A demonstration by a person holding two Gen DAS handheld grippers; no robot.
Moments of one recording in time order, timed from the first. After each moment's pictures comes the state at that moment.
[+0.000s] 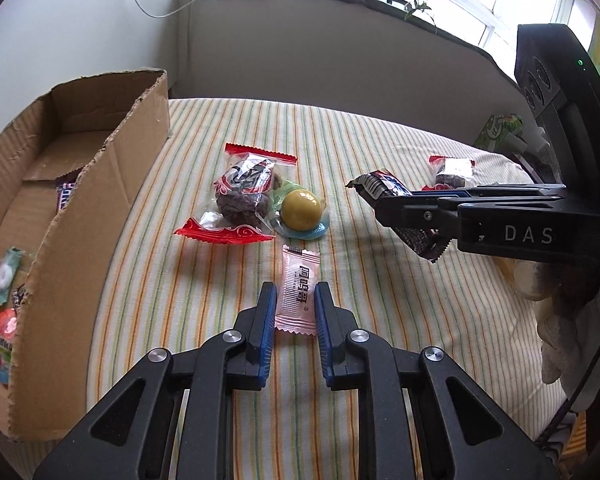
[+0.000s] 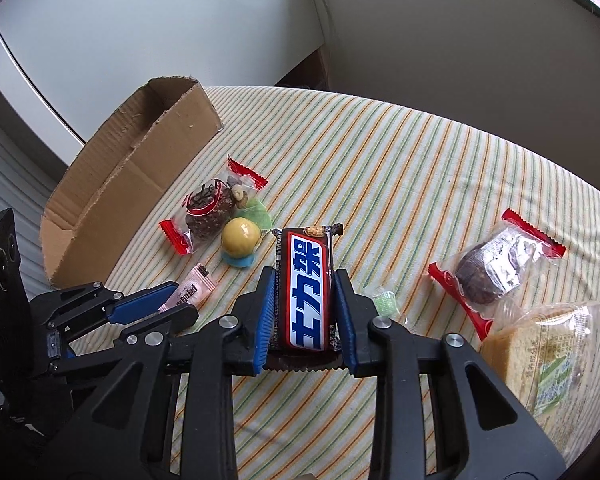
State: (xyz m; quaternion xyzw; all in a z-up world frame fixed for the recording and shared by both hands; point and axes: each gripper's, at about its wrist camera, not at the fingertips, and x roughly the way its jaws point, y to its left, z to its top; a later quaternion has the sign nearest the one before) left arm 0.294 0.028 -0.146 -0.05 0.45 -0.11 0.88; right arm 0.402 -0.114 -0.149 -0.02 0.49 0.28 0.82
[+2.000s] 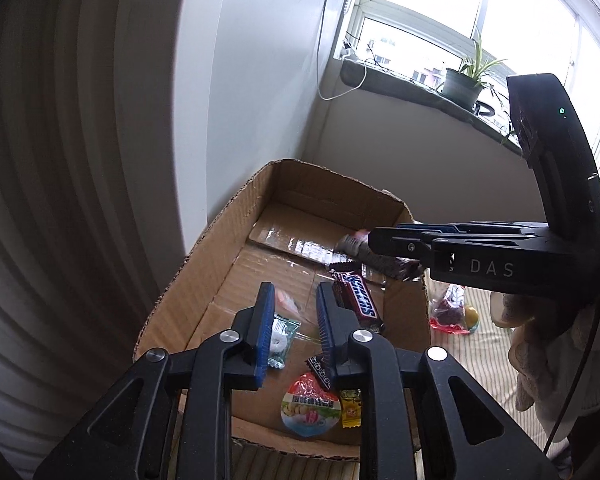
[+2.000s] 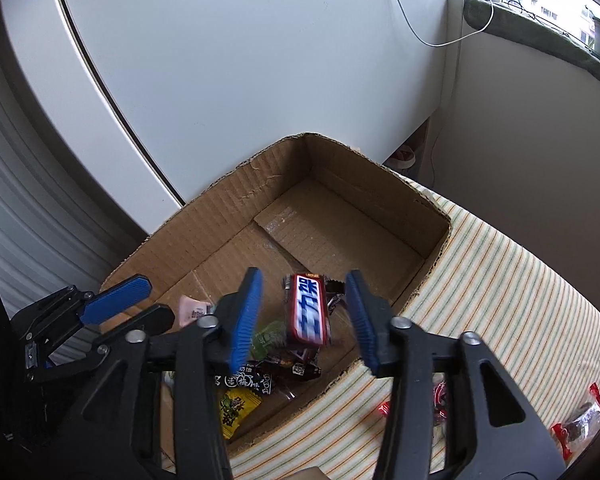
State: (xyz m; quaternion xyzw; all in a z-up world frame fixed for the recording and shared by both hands) left arm 0.273 0.210 -0.093 -0.12 0.35 0.03 0.93; right arm 0.412 0.094 -0.089 -0.08 0.43 0.36 0.82
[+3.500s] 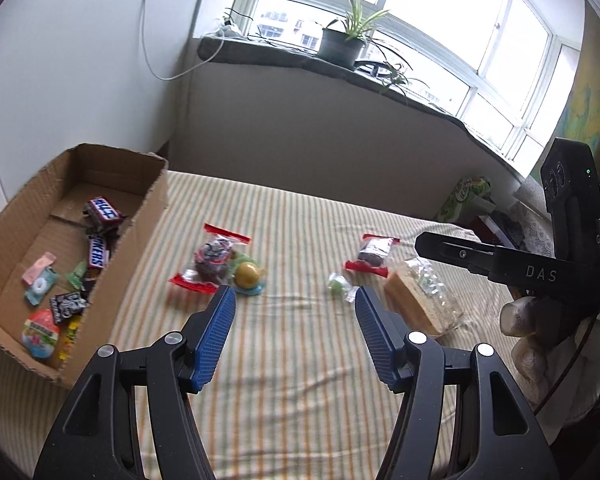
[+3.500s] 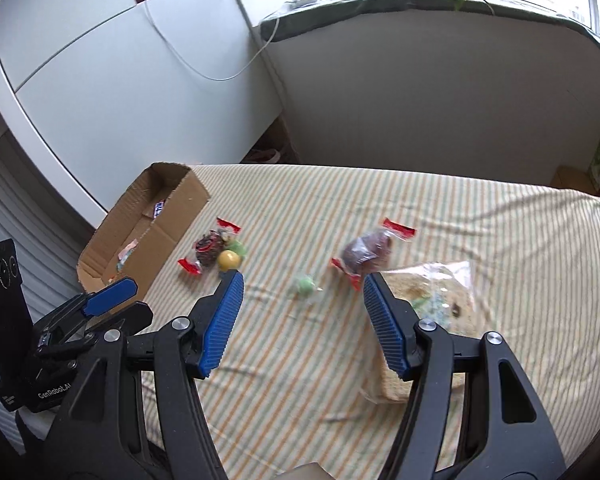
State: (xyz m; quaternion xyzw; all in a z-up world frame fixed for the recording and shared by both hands) left arm 0.258 0.018 -0.071 -0.11 0.37 -0.13 0.92; right arm 0.358 -0.224 -0.084 0.07 0.42 0.23 0.87
